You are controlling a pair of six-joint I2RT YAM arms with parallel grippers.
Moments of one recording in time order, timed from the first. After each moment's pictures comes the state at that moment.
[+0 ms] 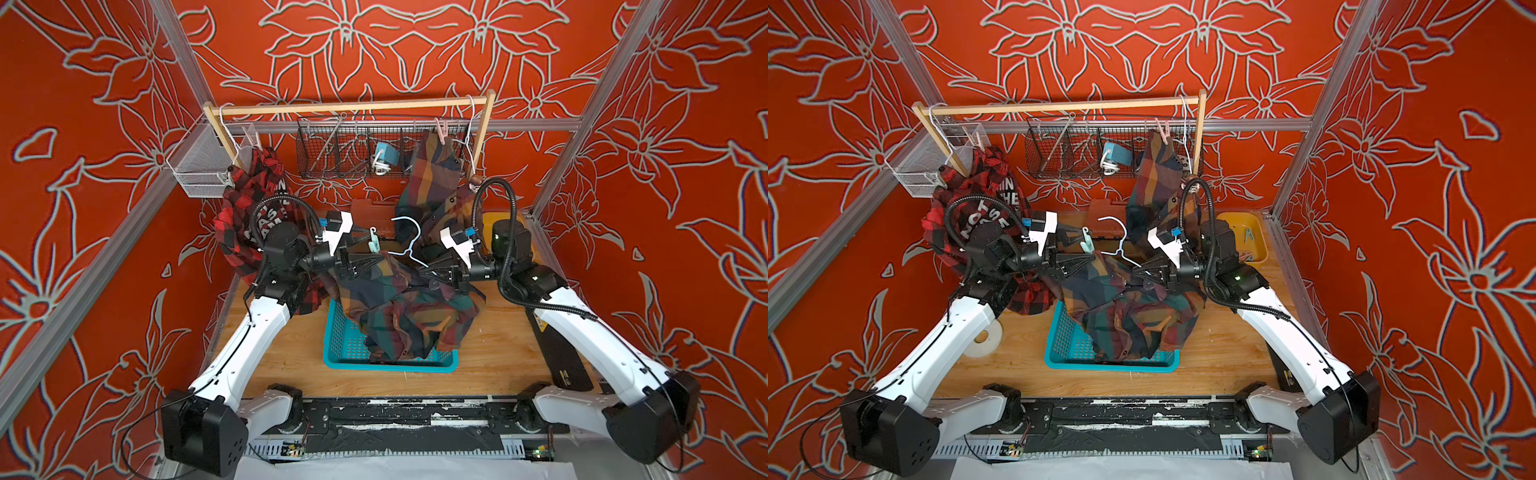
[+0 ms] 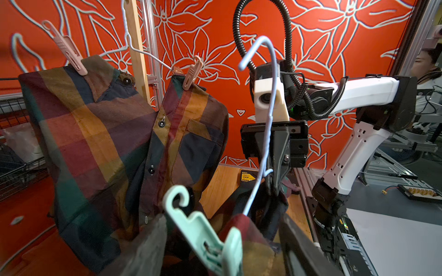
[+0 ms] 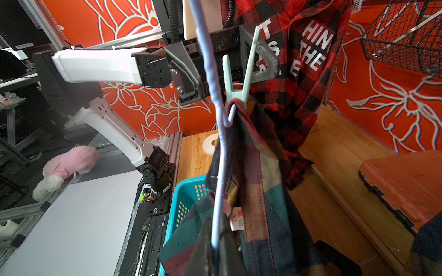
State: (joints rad) left arm -0.16 1.15 1.00 0.26 1.11 -0.07; right arm 0.49 1.20 1.13 -0.25 -1.05 -0.13
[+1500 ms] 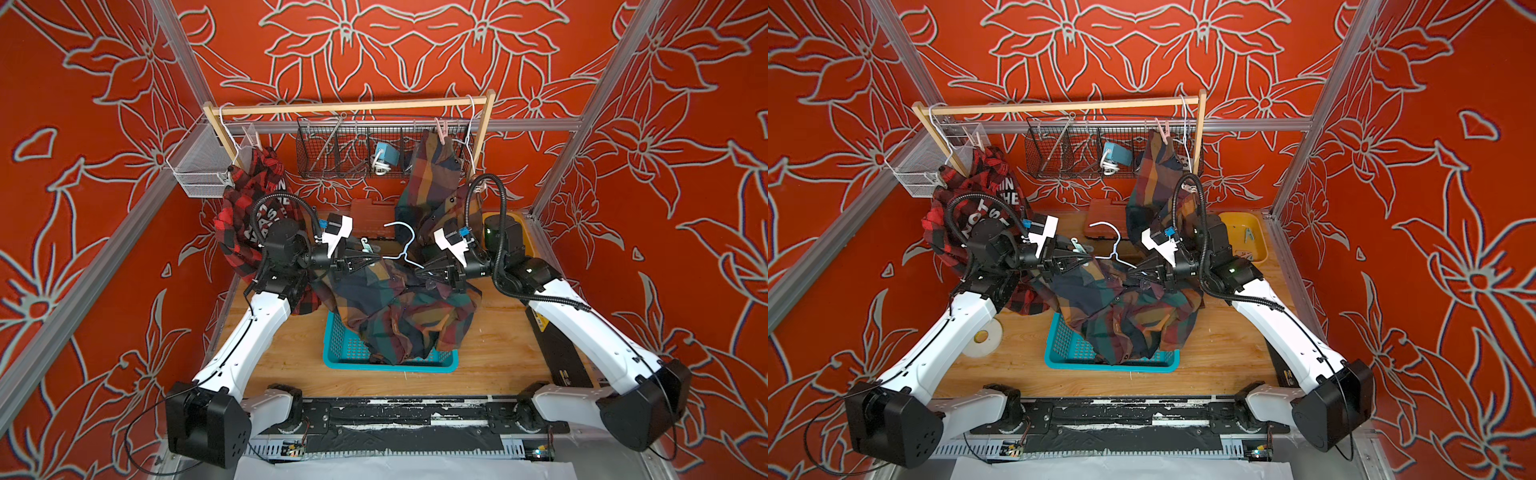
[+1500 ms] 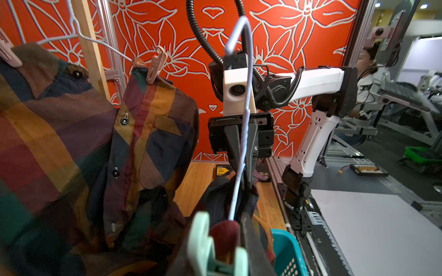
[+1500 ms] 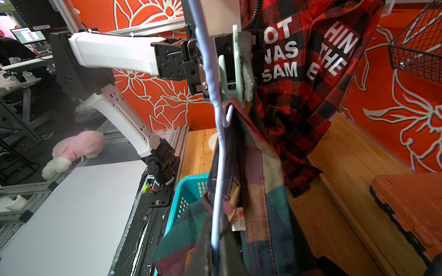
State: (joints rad) left arm -0.15 1.18 1.01 0.25 1.32 -0.07; right arm 0.51 1.27 1.20 -0.33 -1.10 -0.25
